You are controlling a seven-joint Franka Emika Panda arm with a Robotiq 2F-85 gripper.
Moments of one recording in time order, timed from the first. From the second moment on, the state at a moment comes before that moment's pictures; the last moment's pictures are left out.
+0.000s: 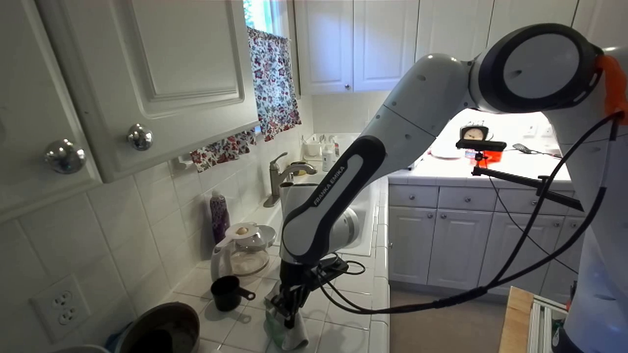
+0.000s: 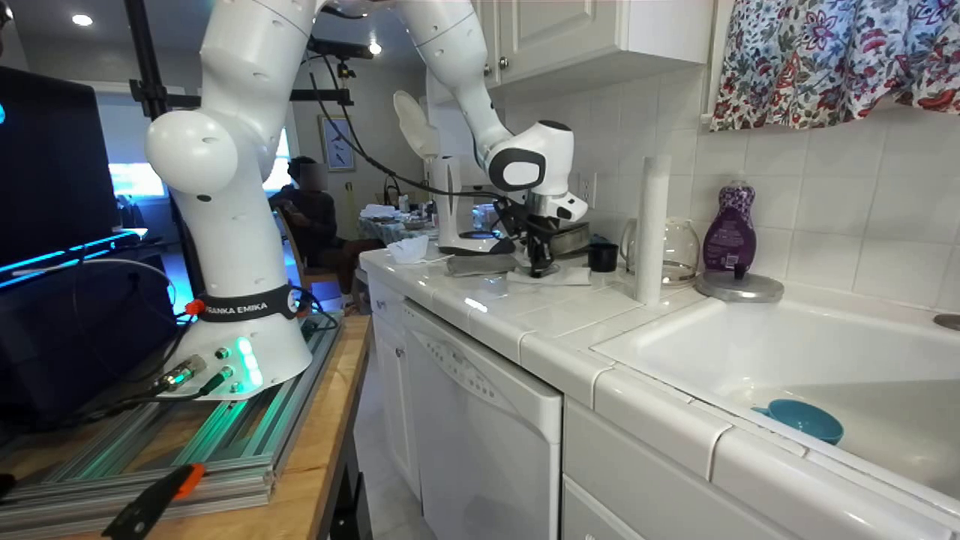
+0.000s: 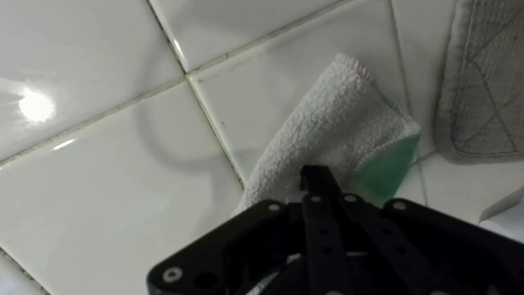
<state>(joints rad) 0.12 0.45 0.26 -2.14 0.35 2.65 0.01</state>
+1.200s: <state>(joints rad) 0.15 0.52 0.28 -2.02 0.33 2.61 -0.04</state>
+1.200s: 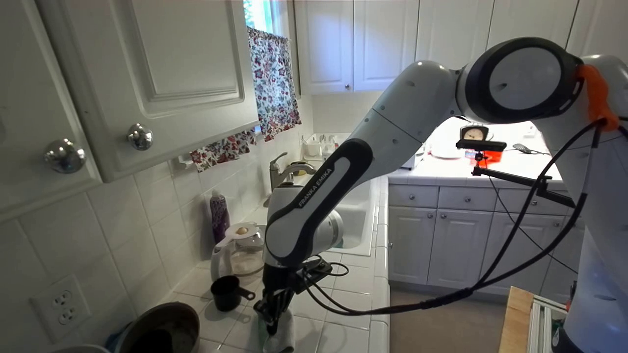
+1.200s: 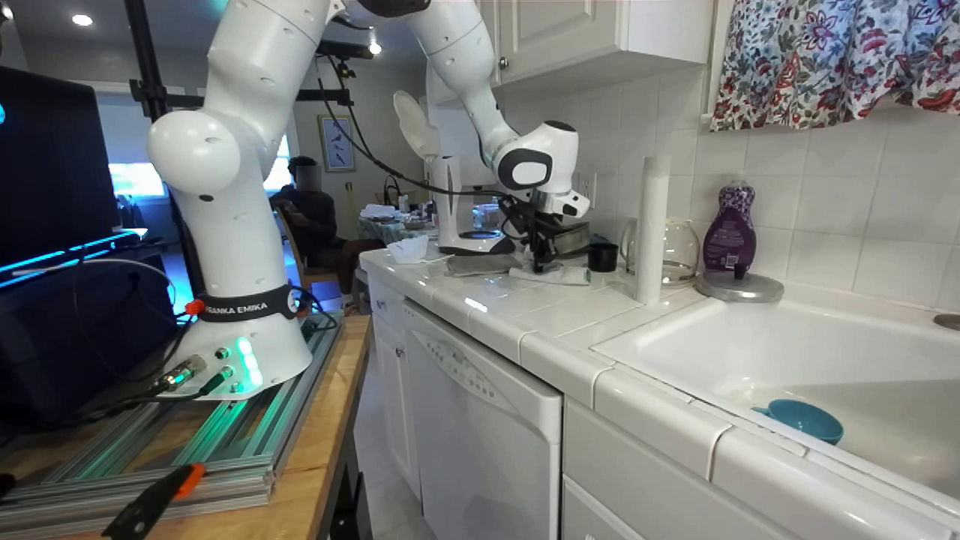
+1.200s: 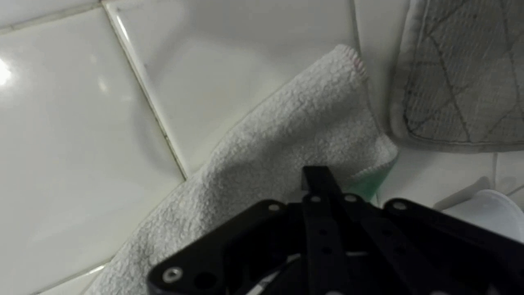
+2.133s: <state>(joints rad) 0.20 0.61 0.27 -1.87 0.18 2.57 -0.08</state>
